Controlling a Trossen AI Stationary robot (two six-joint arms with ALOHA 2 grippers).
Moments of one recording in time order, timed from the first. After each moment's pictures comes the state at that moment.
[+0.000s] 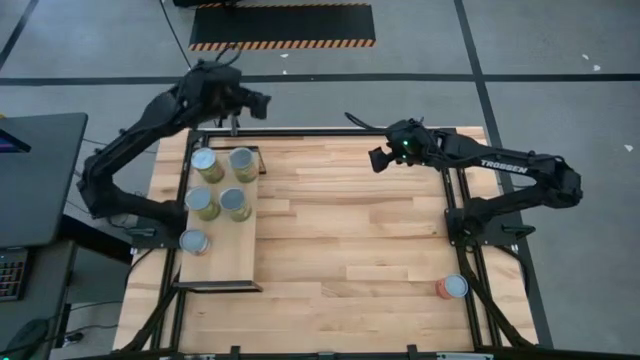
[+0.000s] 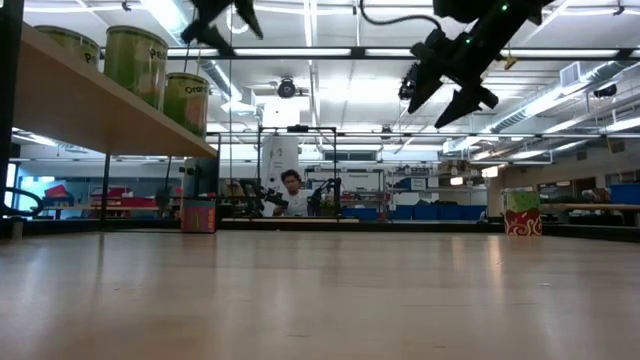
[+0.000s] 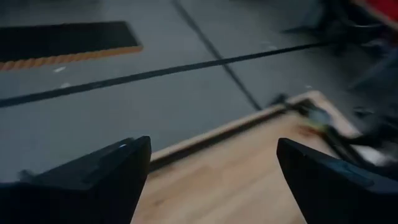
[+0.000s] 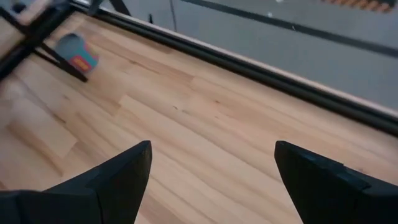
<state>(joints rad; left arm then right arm) 0.64 1.30 1.53 -0.74 -0.21 -0.44 -0.41 1.16 0.97 -0.56 0.29 0.56</state>
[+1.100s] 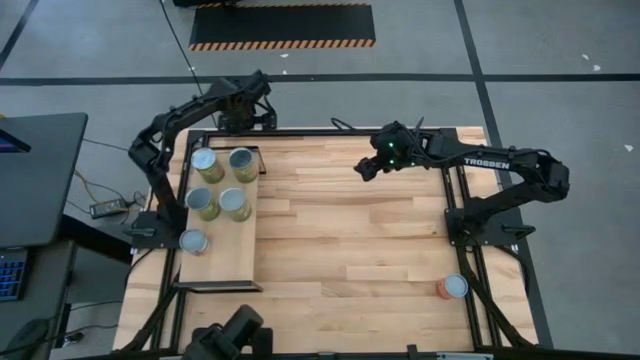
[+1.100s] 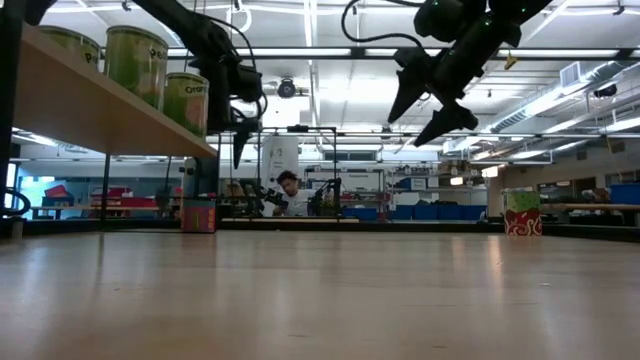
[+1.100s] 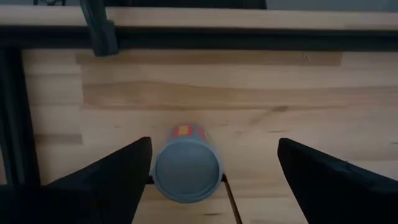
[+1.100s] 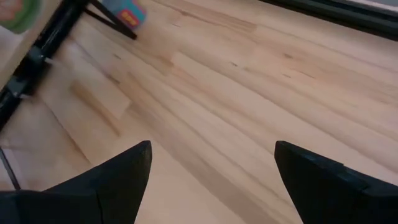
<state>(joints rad) 0.87 1.80 1.53 -1.09 -0.10 -0.70 -0.40 1.29 0.97 -0.47 0.00 0.62</state>
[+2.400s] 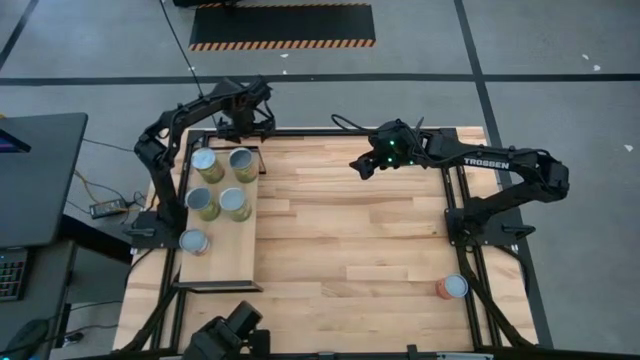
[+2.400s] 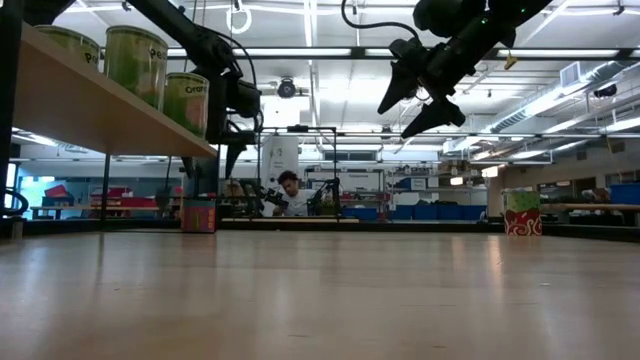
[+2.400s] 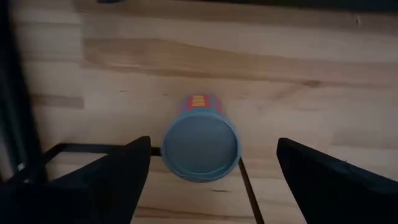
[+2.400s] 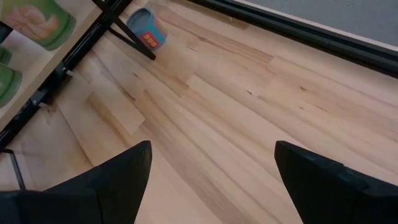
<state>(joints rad) 0.90 1.86 1.53 -1.18 -0.04 -0.74 -0.40 1.29 0.97 -0.37 0.00 0.56</state>
